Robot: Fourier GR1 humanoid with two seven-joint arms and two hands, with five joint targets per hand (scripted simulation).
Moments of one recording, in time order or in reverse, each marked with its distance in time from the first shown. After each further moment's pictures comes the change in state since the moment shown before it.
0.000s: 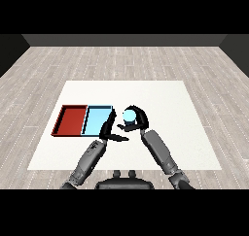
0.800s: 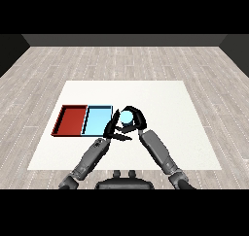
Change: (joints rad) left arm -0.094 0.000 -0.069 0.154 0.090 0.028 -0.069; right arm -0.014 0.002 0.044 -0.020 0.000 0.006 0.004
